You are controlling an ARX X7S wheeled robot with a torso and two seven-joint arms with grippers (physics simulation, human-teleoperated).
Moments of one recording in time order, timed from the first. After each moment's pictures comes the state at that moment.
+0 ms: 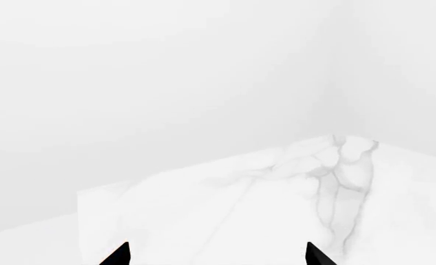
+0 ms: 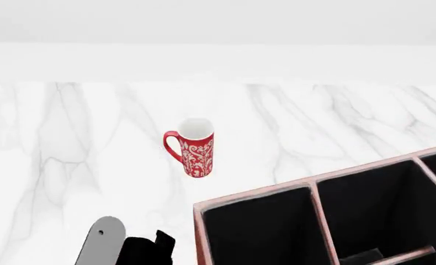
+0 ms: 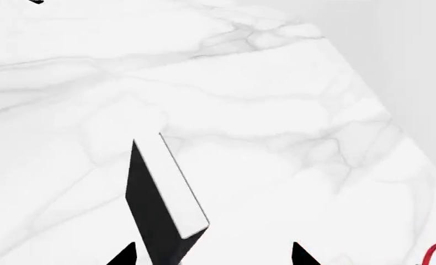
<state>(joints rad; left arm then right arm) 0.69 -0.09 -0.84 0.46 -0.52 0.05 -0.38 0.85 0.38 -0.71 -0.82 0.75 1.36 -0.21</state>
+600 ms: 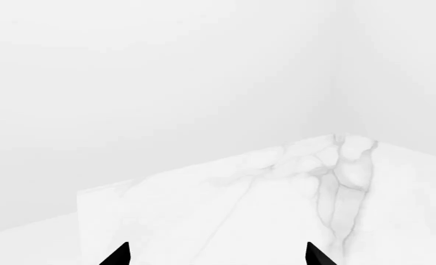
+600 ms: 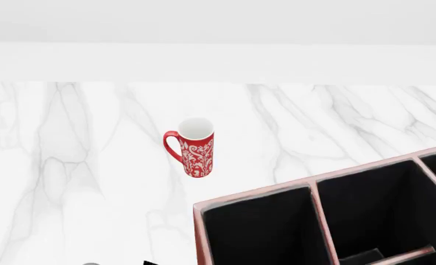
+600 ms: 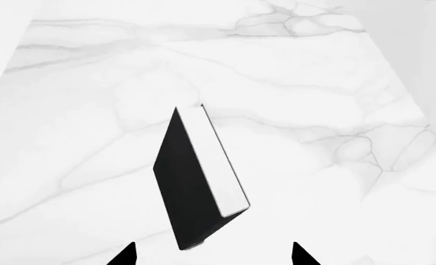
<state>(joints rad) 0.69 -0.09 -0.83 0.46 -0.51 0.05 -0.38 0.86 0.45 -0.92 -0.83 0.66 1.24 -0.25</state>
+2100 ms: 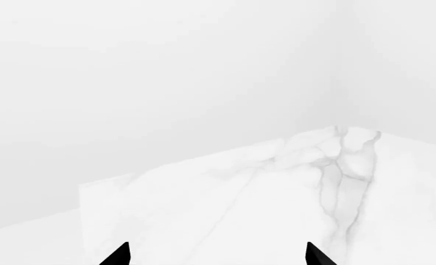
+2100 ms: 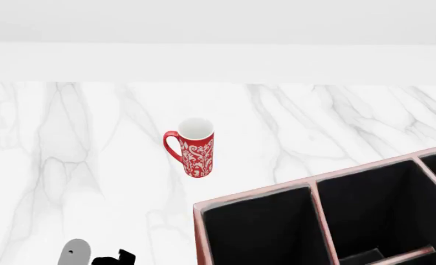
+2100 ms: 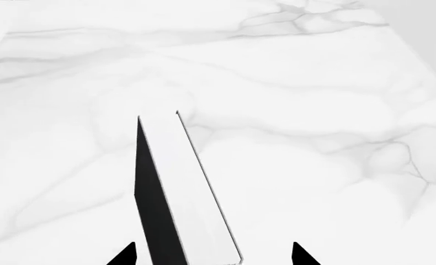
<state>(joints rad) 0.69 -0.08 -0.82 0.42 -0.50 0.08 -0.37 0.84 0.32 -1.11 -0.32 0.46 0.81 -0.37</state>
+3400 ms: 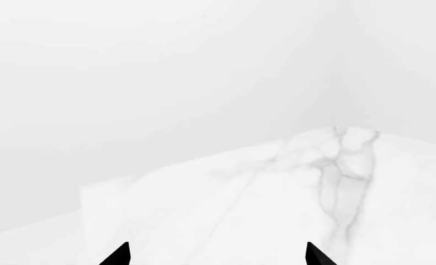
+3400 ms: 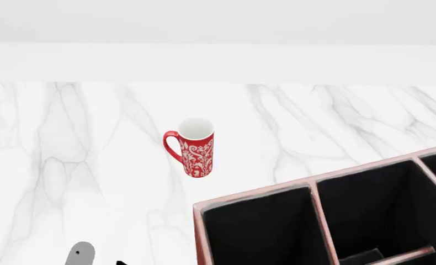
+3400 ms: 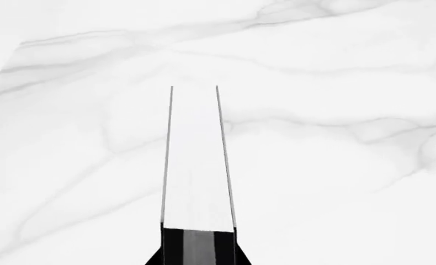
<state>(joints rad) 0.71 -0.07 -0.81 0.42 -0.49 0.10 -0.36 0.81 0.24 -1.15 -0.02 0.46 0.60 -0.47</state>
